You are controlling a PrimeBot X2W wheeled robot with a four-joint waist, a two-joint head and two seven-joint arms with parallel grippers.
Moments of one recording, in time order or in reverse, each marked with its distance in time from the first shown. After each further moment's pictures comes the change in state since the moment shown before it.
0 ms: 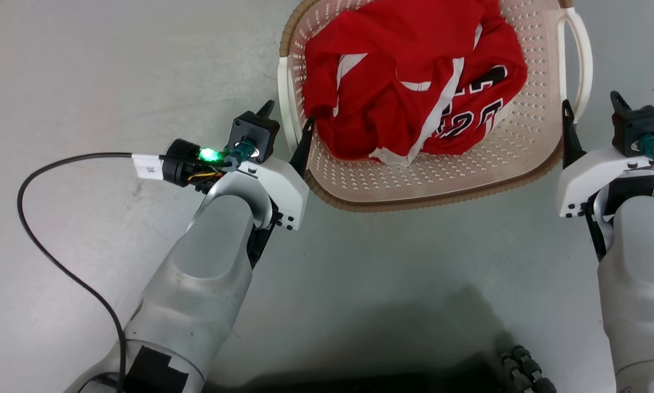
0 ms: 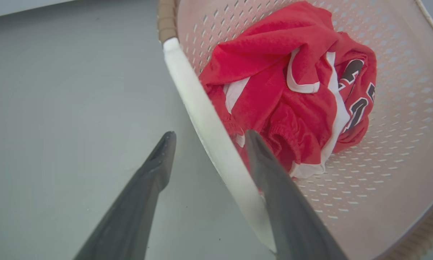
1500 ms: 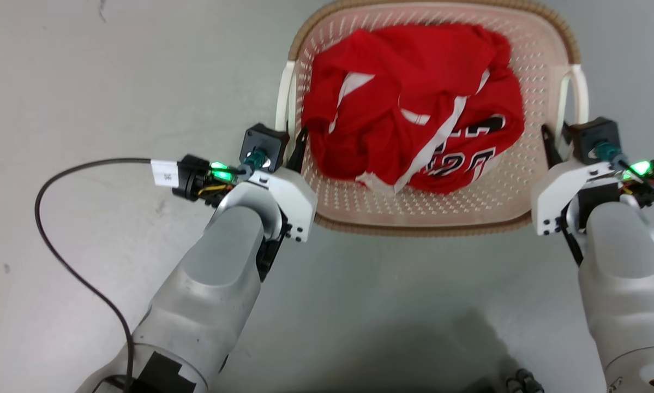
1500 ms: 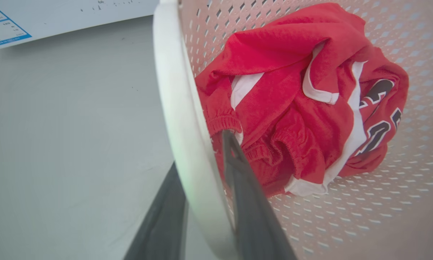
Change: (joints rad) left arm -0.003 -0.002 -0.130 0.029 -0.123 0.019 0.007; right arm -0.075 0.008 -0.015 0.220 -0.130 0.002 -0.002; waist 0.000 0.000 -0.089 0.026
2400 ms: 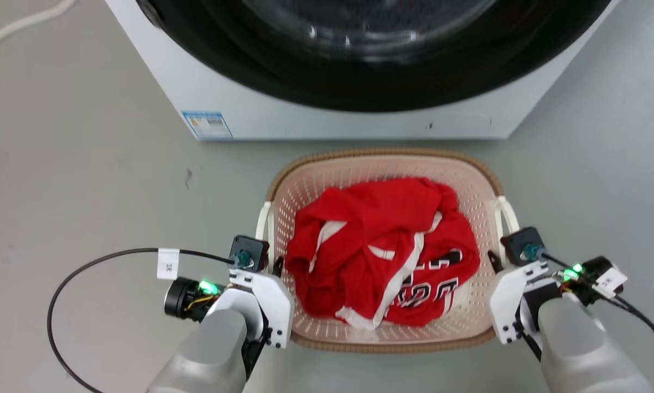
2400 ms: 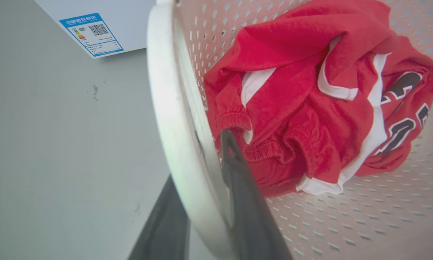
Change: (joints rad) left arm 0.193 -0.005 -0.065 0.223 -0.134 -0.039 0.026; right arm 0.159 0.042 0.072 0.209 -0.067 -0.001 0.020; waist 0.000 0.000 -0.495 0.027
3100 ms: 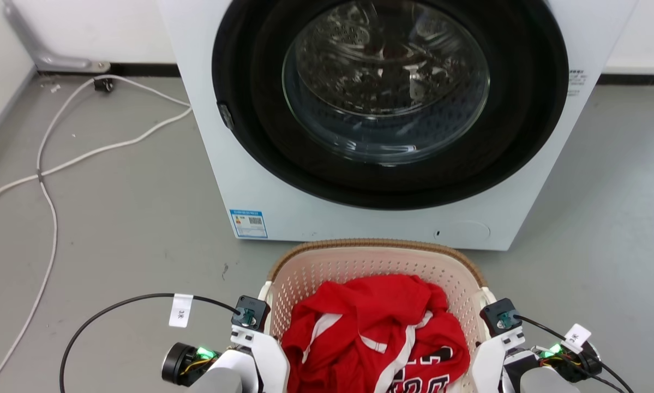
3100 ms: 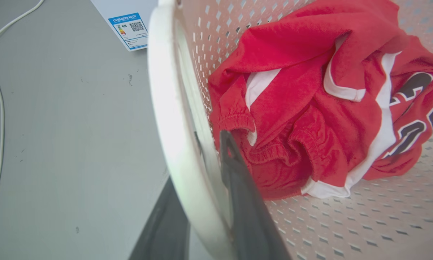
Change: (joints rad) left arm 0.128 0.002 -0.084 0.056 -0.050 -0.016 0.125; right arm 0.178 -0.001 0.353 0.027 0.377 -0.001 0.172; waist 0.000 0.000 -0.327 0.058
